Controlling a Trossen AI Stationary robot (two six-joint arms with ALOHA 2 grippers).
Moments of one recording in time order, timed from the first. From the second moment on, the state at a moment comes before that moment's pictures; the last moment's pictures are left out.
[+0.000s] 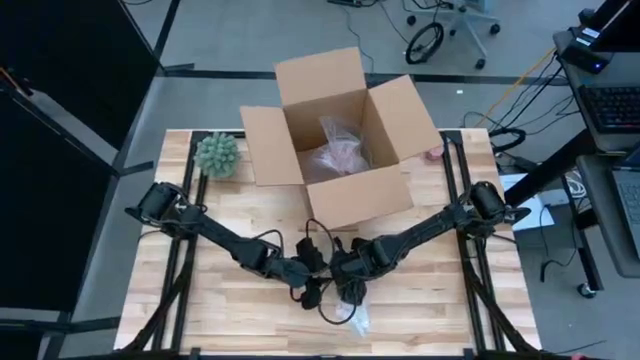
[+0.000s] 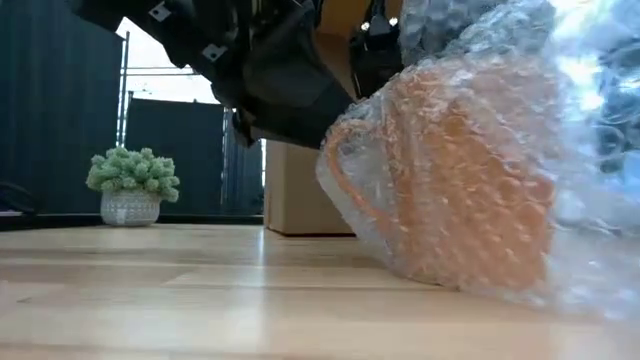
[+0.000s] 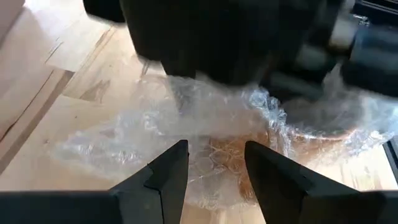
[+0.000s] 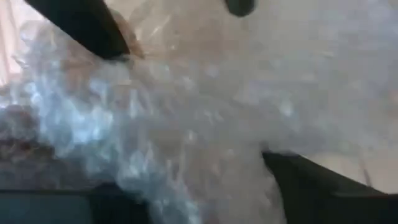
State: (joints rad) left arm -0.41 1.83 1.02 0.17 -0.31 -0.48; right arm 0.37 1.89 1.30 -0.62 0.02 0.64
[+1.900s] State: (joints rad) left arm -0.44 1.94 1.05 0.38 -0.32 -0.44; right arm 0.37 1.91 1.40 -0.79 0.06 0.58
